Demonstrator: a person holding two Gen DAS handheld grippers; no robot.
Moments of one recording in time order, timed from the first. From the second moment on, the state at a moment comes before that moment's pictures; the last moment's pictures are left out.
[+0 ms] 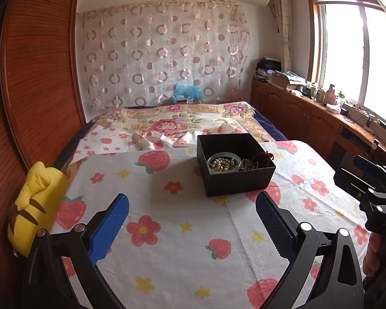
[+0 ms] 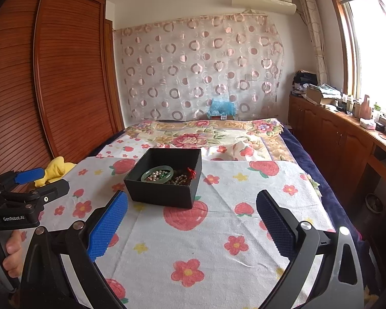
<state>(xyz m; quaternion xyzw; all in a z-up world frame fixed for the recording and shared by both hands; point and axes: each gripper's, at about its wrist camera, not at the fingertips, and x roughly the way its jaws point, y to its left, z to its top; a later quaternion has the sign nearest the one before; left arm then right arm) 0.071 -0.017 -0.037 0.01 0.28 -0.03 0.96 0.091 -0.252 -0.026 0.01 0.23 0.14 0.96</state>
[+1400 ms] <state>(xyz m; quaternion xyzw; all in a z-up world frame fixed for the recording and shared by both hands) 0.067 -0.022 -0.034 0.01 0.28 -0.03 0.96 0.091 -0.254 -0.026 0.01 0.23 0.14 0.96</state>
